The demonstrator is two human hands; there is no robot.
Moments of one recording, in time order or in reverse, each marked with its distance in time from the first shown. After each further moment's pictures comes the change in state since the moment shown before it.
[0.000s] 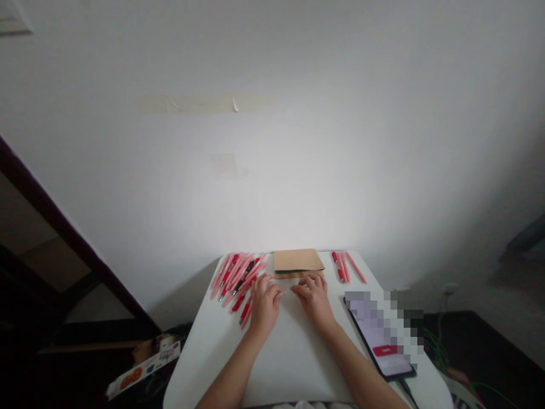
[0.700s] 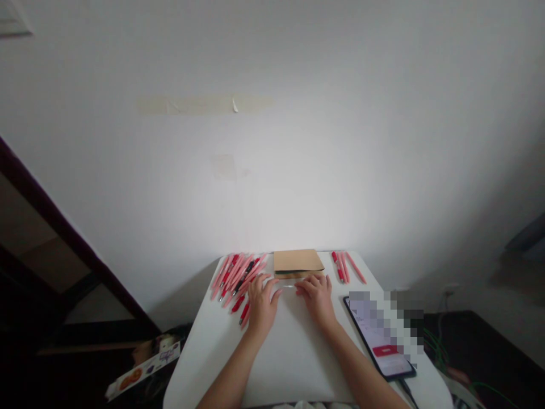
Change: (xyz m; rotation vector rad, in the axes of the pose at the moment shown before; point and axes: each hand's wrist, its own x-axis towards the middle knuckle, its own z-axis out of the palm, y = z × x) left_hand 0.000 -0.008 0.004 -0.022 0.078 -0.026; right_hand -0.001 0.009 0.001 0.035 0.020 0.139
